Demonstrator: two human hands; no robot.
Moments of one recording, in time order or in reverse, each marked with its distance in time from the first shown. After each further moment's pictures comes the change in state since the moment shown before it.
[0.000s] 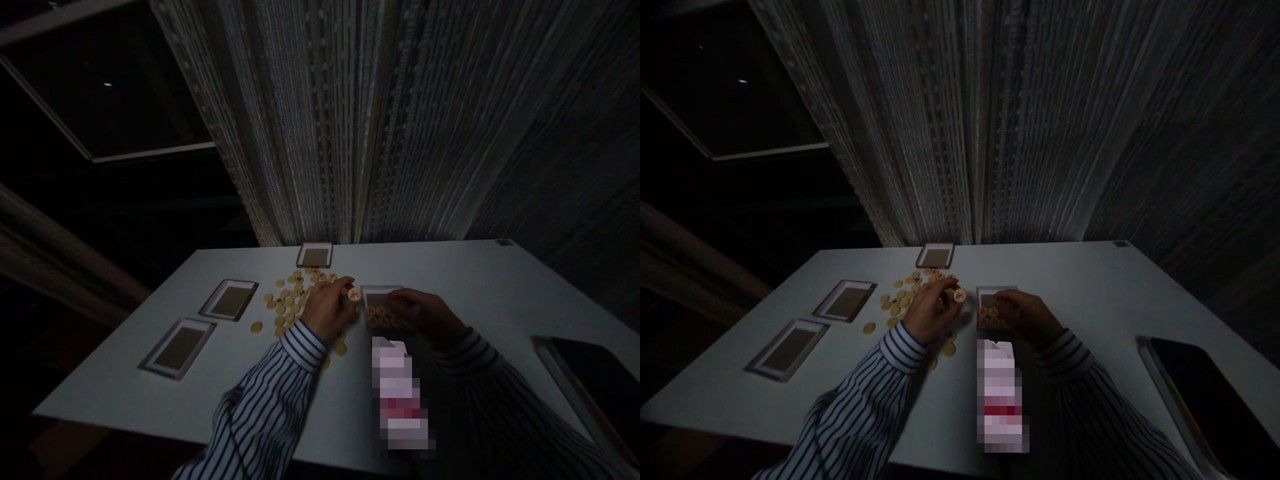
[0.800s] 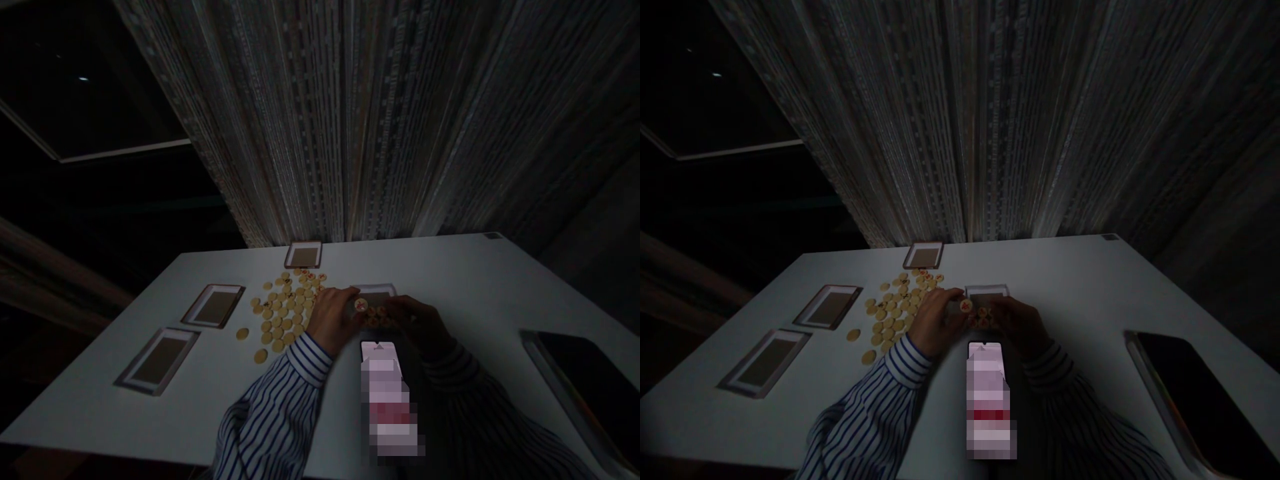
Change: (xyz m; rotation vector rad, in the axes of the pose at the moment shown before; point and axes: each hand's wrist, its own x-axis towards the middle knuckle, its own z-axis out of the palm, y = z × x) left_hand 0.001 0.019 0.032 0.002 -0.008 0.004; right_hand -0.020 0.014 0.021 0.152 0.269 0.067
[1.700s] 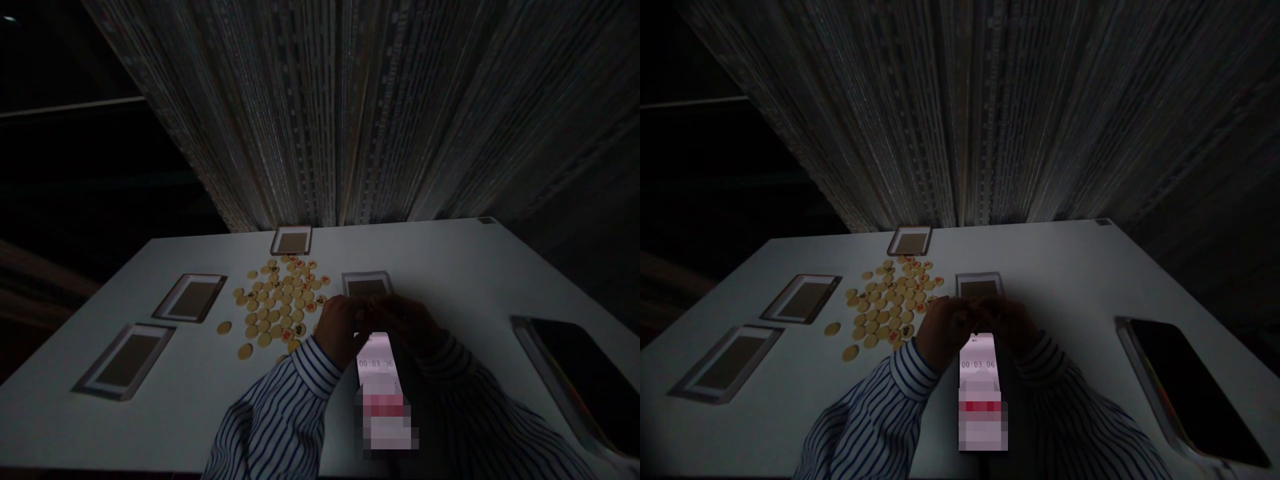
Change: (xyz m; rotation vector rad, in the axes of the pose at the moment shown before) left_hand -0.023 0.006 0.045 -0.092 -0.054 -0.003; right_hand -0.011 0.001 0.010 0.251 -0.145 0.093
